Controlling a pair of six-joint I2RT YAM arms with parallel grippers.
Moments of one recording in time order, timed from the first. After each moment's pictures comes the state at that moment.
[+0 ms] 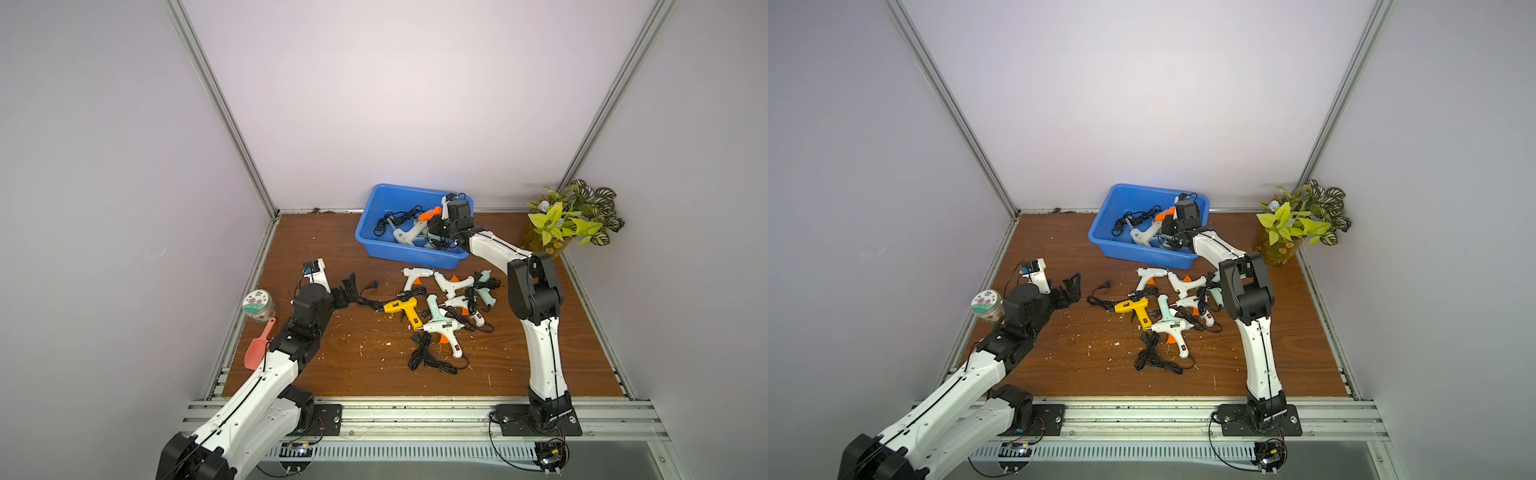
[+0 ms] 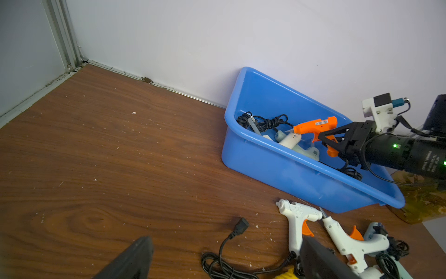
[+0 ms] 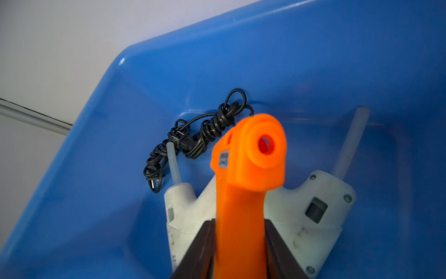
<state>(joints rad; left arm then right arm) -0.33 0.84 0.45 0.07 -0.18 -0.46 0.39 2.25 1.78 -0.07 -0.05 0.51</state>
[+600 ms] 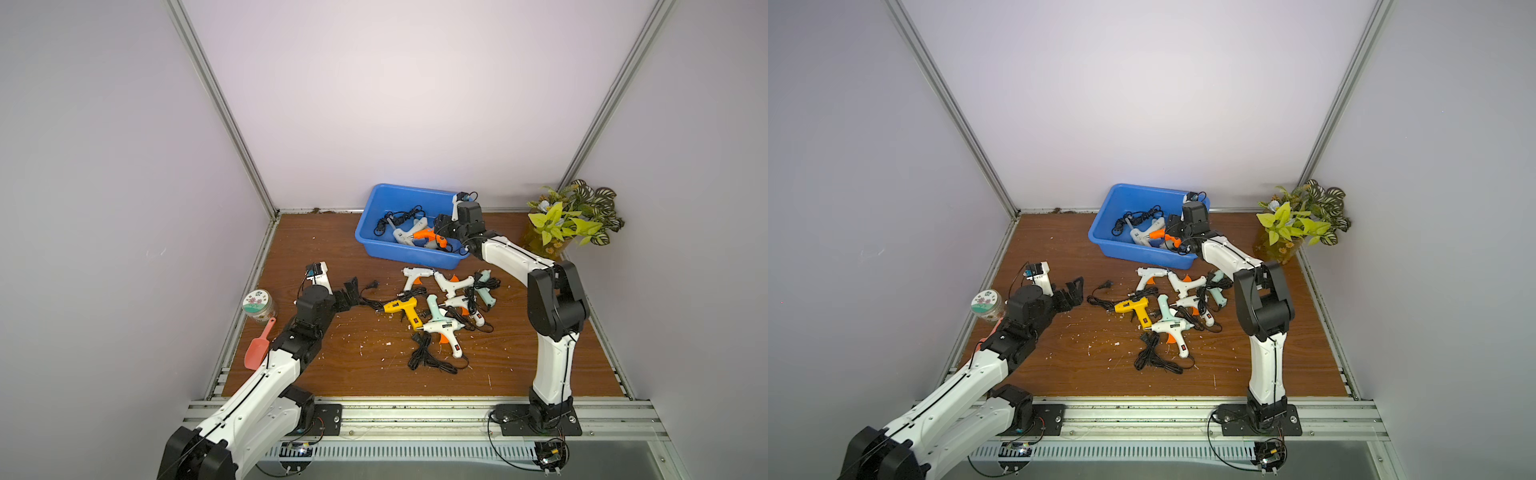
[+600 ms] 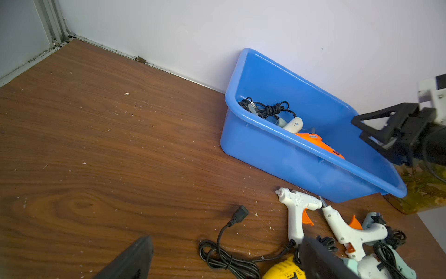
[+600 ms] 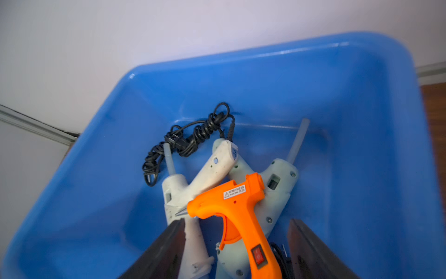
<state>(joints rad) -0.33 0.87 0.42 0.09 -0.15 -0.49 0.39 1.97 1.52 -0.01 0.06 0.44</state>
